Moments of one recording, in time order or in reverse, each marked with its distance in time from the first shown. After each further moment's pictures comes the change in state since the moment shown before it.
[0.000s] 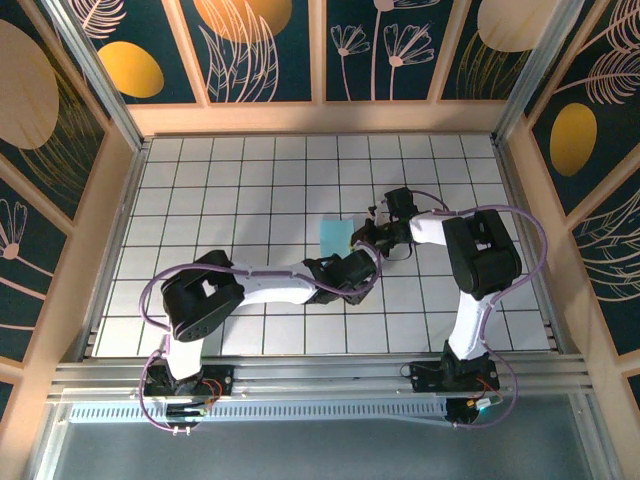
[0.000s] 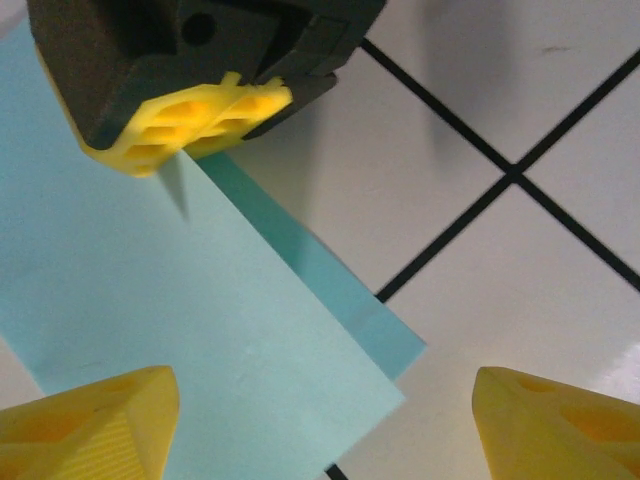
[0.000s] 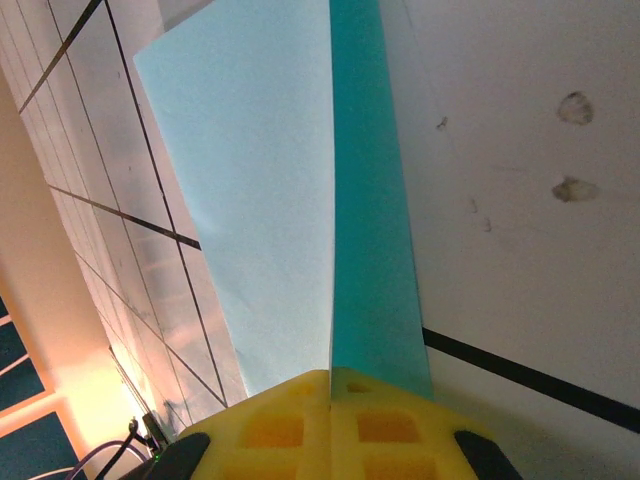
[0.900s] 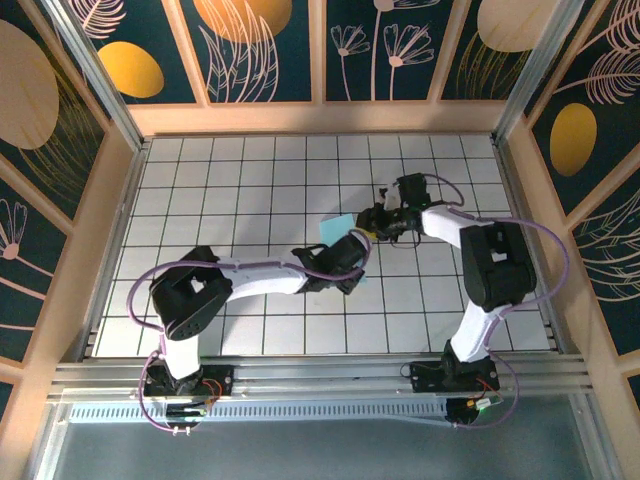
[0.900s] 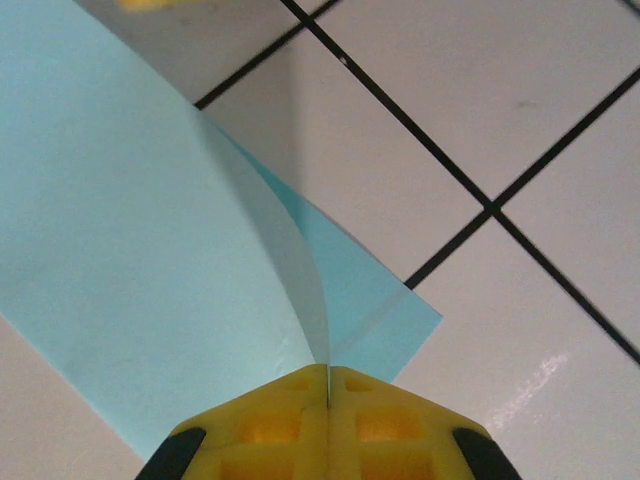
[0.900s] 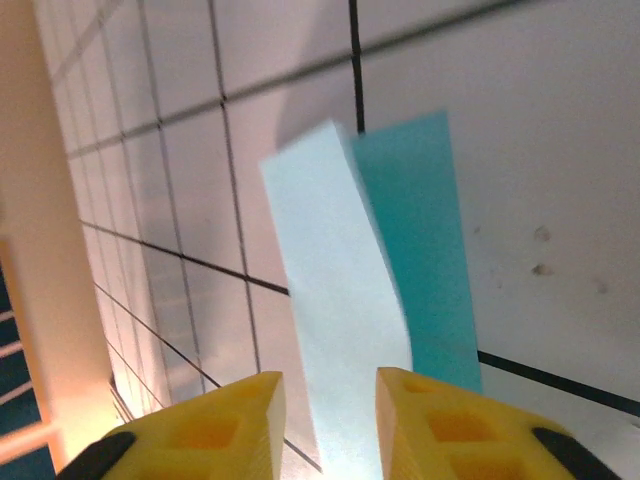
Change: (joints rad) left arm 0.097 -0.068 -0.021 0.017 0.202 -0.052; right arm -0.068 -0.139 0.043 -0.058 0.056 -0.050
